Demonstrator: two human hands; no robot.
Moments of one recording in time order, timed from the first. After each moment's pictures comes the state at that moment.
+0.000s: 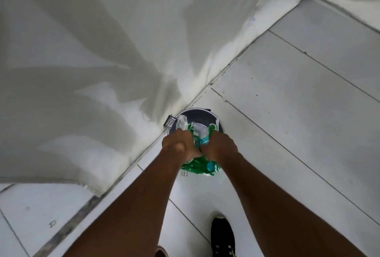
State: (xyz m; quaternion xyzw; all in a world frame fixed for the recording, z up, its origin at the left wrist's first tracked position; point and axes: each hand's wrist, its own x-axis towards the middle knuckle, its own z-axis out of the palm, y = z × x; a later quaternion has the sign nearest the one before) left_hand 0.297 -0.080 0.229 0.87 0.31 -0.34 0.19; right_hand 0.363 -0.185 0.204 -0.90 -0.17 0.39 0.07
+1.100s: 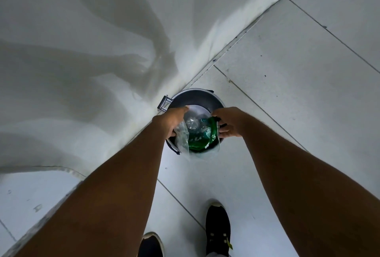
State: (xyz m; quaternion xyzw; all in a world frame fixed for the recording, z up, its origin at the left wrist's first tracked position) left_hand 0.317 -0.031 0.115 0.50 0.59 -0.22 0.60; right_hand 0.440 -0.177 0.137 -0.74 0.14 0.58 0.30
